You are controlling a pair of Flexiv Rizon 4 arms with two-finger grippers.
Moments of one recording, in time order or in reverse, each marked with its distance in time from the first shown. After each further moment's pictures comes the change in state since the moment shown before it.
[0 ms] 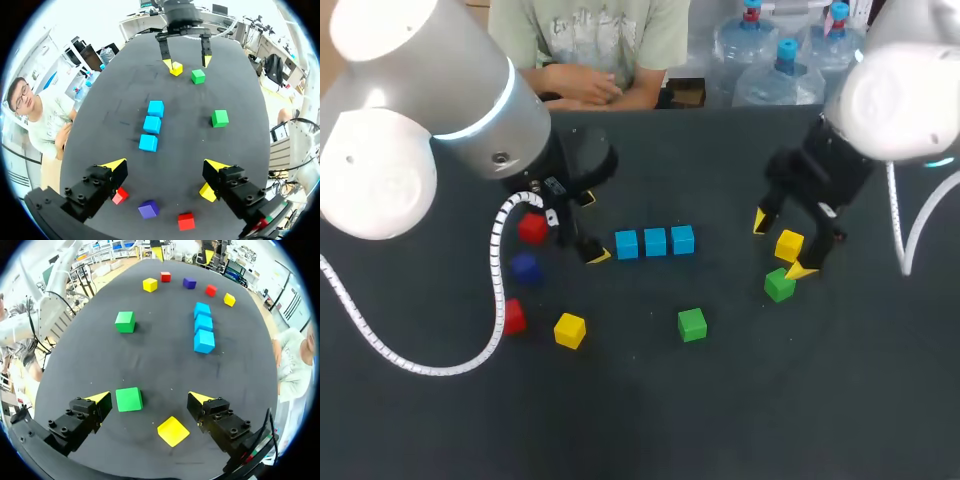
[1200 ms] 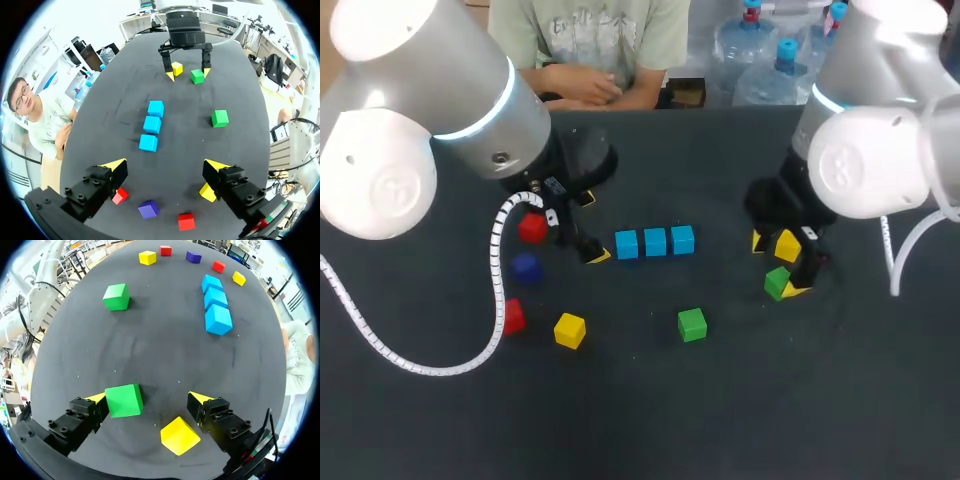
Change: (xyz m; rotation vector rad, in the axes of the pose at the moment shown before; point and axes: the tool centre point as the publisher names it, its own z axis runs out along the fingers) left arm 0.000 0.000 0.000 0.000 0.000 0.000; right arm 0.018 0.000 0.031 -0.017 0.166 0.033
